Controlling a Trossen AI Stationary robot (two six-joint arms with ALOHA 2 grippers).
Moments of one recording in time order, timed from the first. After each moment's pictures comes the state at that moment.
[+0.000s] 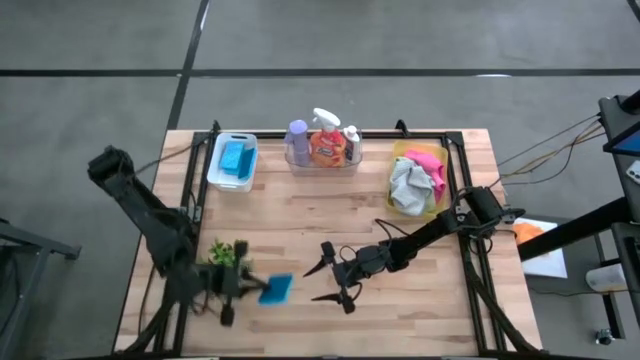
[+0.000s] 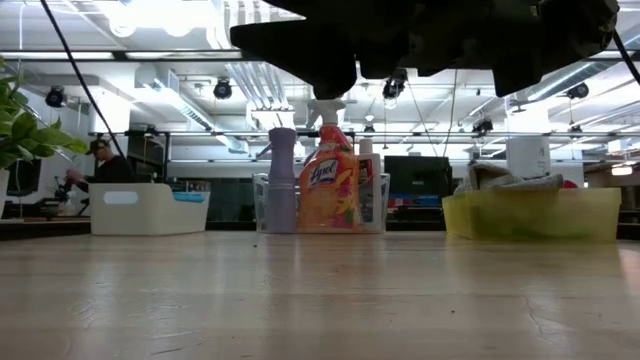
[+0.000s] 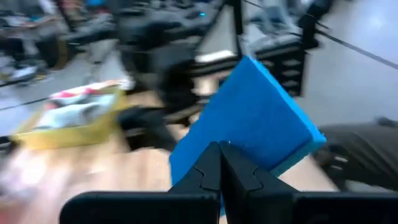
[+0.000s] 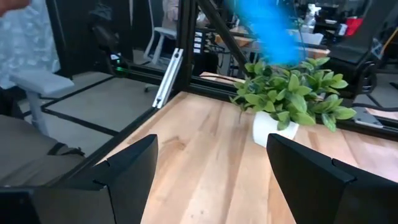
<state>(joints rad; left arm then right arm) -0.86 1.19 0.75 0.03 -0.71 -0.09 0.36 1.98 0.94 0.93 0.01 -0.05</state>
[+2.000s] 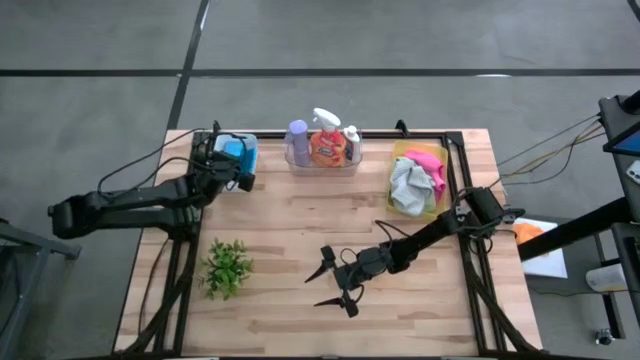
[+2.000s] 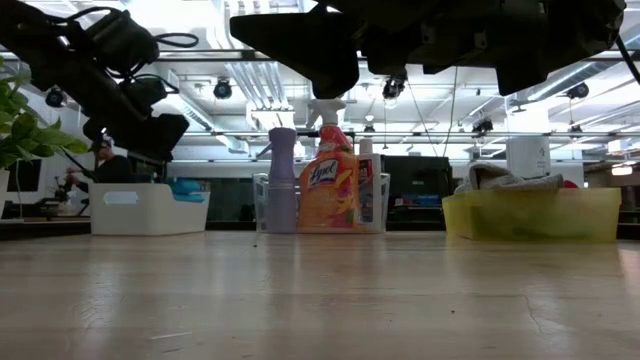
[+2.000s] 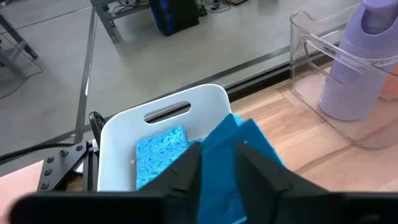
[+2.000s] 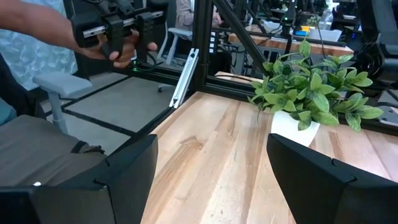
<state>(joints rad) 0.40 0.81 0.35 -0.20 -0.77 -0.29 0.38 1.98 0.94 0.93 -0.03 -0.03</state>
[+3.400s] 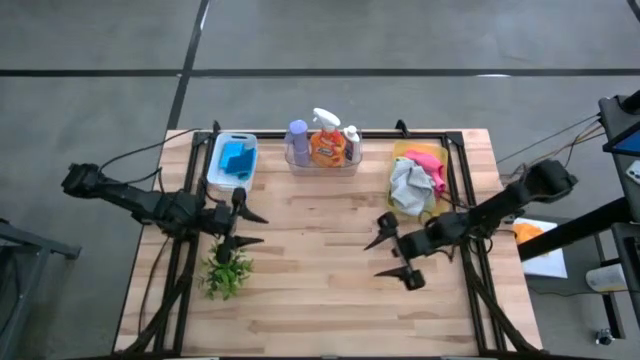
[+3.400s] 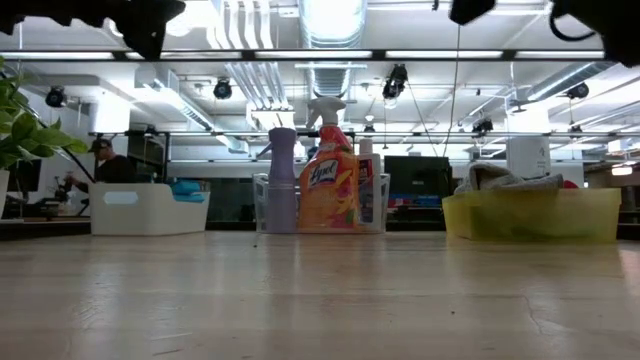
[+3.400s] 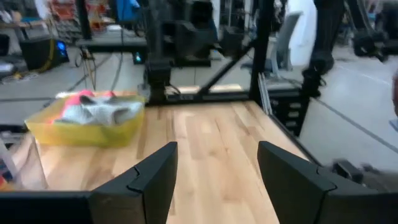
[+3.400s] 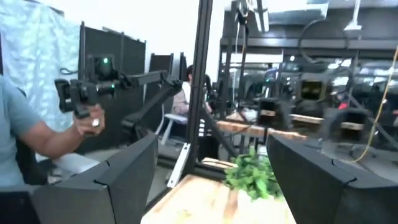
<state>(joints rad) -0.30 0.66 0.42 0.11 -0.14 -0.03 0.38 1.32 0.40 1.18 -0.02 -0.06</state>
